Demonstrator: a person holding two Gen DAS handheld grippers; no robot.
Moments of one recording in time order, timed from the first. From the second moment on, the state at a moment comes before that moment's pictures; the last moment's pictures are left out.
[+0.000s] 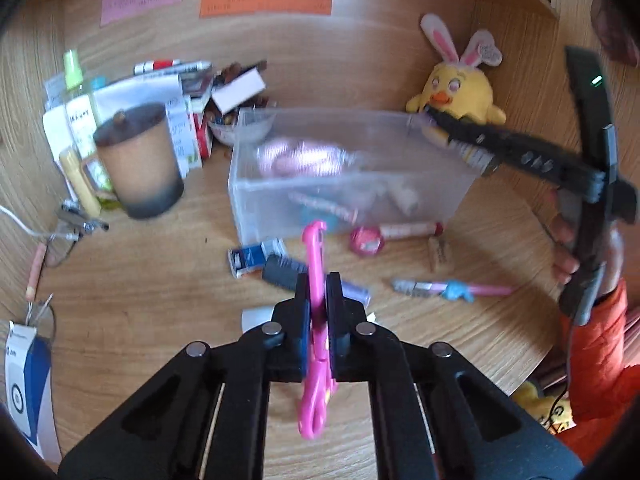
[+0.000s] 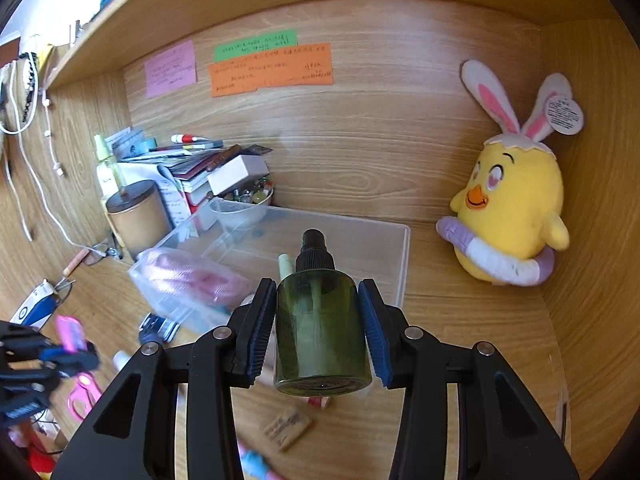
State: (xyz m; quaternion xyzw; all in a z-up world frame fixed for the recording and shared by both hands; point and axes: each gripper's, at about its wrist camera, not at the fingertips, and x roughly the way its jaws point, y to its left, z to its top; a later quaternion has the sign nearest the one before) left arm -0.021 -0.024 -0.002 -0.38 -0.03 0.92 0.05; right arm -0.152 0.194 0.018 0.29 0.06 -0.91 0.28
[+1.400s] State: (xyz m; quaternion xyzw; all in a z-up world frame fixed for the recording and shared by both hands) left arm -0.191 -0.011 0.042 -0.34 -0.04 0.94 0.01; right arm -0.131 0.213 -0.014 0.34 0.07 -0.88 0.33
